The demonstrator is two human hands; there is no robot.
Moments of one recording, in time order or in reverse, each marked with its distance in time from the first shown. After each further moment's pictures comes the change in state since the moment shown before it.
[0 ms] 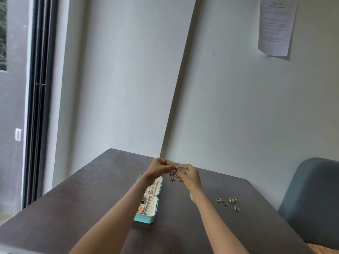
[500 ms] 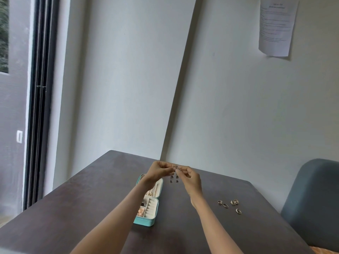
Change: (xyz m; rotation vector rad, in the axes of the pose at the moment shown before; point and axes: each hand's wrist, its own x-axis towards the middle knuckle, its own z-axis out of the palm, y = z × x) left_hand -0.003 -0.008 0.000 -0.114 -0.046 0.025; right_hand -0.005 0.007 -0.001 -0.025 0.019 -0.142
